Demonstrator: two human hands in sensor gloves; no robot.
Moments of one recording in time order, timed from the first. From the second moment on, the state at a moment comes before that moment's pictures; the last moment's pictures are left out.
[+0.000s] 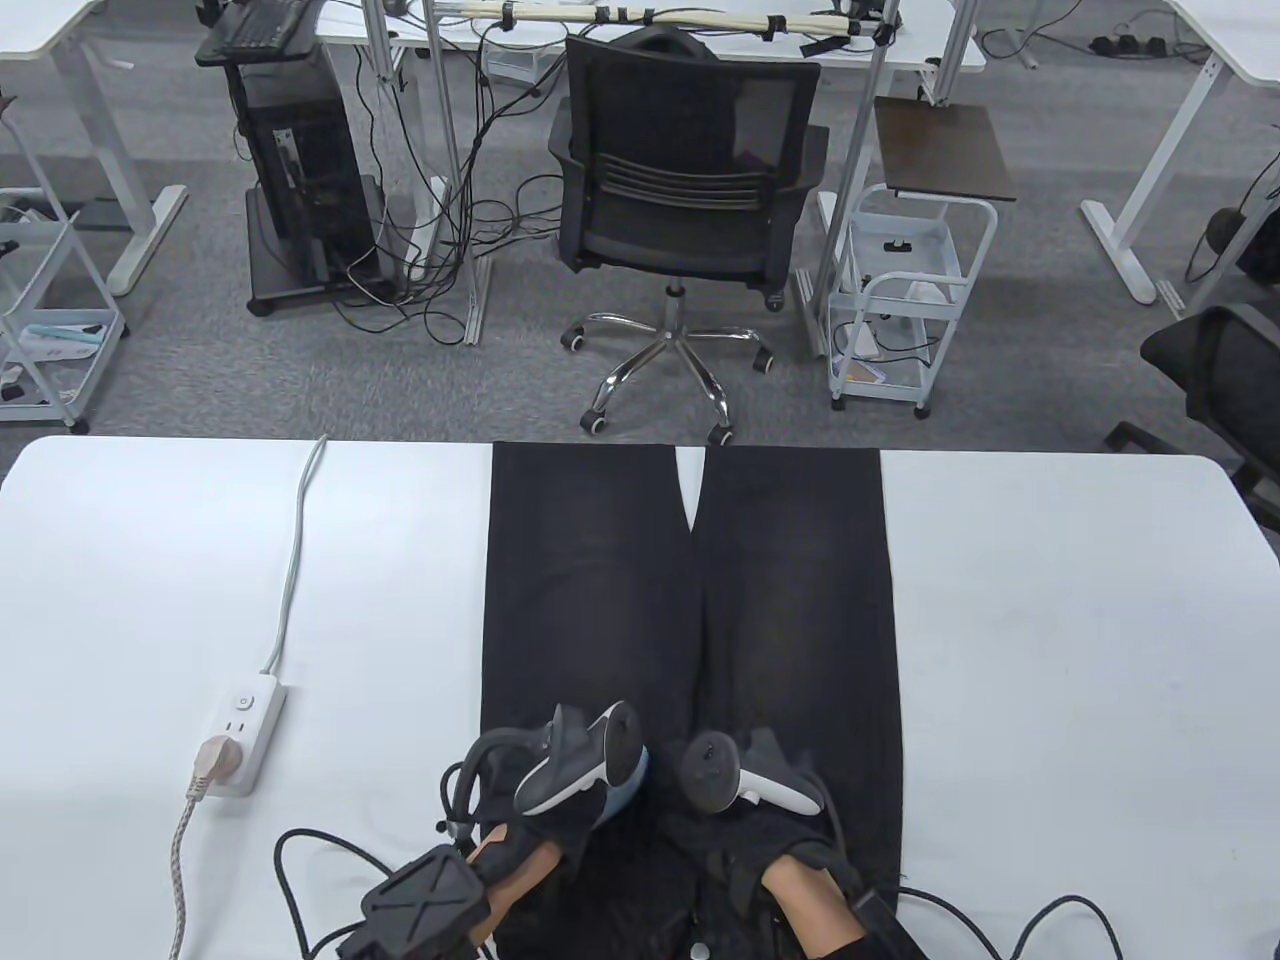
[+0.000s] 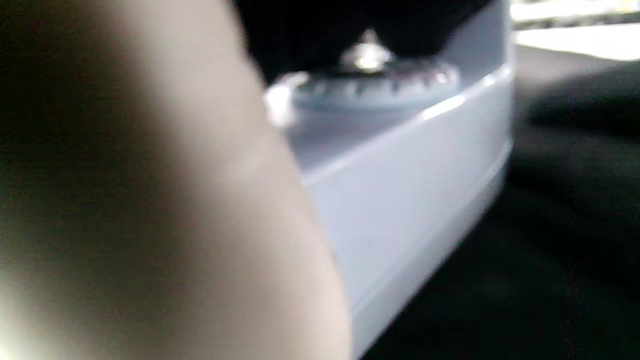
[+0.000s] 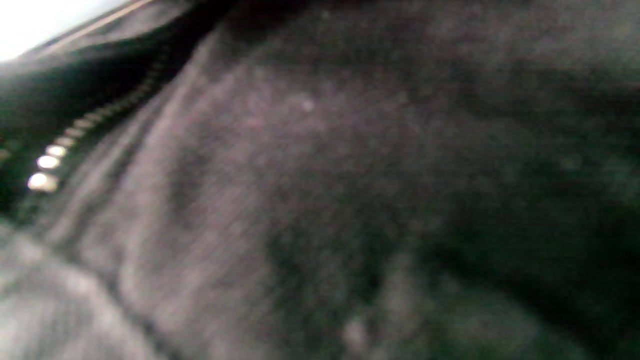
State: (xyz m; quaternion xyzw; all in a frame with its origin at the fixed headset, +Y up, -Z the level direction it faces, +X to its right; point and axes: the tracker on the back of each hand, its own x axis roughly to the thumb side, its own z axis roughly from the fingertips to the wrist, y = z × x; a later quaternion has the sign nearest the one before) left_hand -0.084 -0.753 -0.371 -0.12 -0.03 -0.05 0.99; right_hand 0.092 -0.821 -0.347 0.19 0.32 0.93 0.08
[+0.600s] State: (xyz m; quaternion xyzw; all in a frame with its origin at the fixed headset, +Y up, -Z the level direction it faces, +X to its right) left_hand -0.100 -0.753 -0.538 -0.12 0.08 -0.05 0.99; right_hand 0.089 -0.821 -0.346 0.19 0.32 0.93 0.08
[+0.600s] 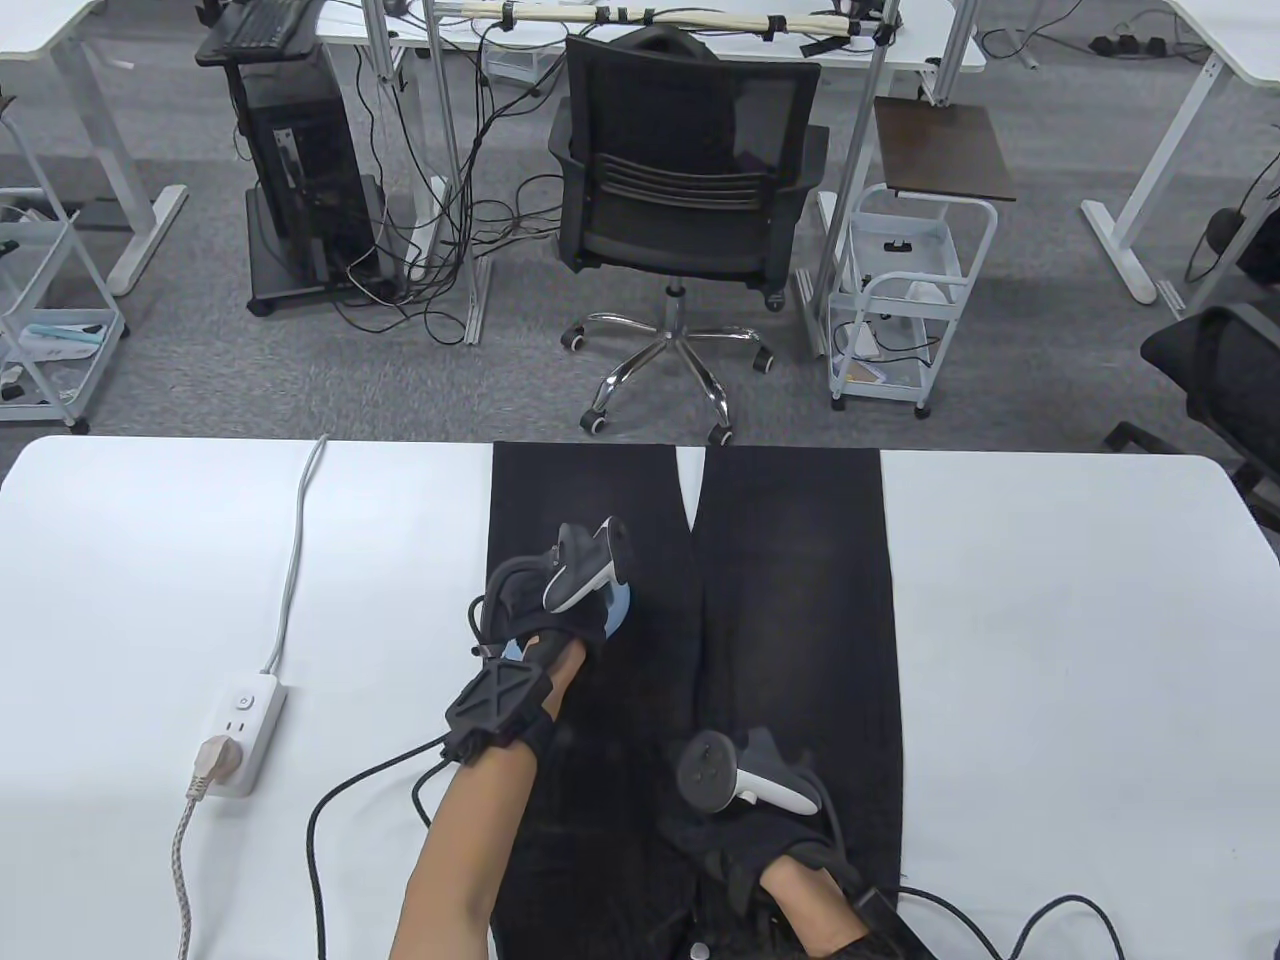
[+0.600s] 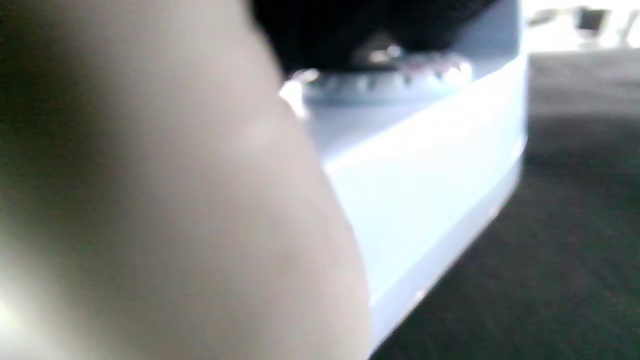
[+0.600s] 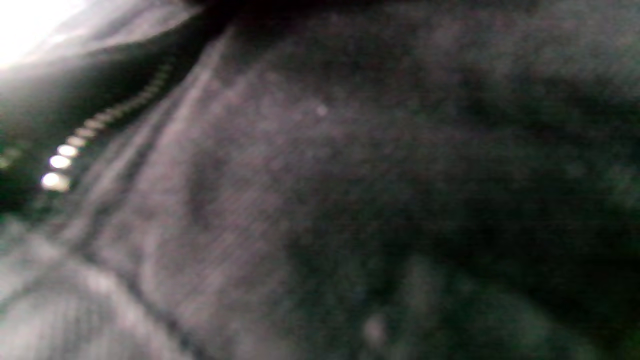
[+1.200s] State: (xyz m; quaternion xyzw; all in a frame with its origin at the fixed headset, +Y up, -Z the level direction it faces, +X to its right) left_hand -0.105 -0.752 -0.453 -0.20 -0.01 0.02 0.98; right_hand 0.092 -0.820 -0.348 0.19 0.34 0.92 0.08
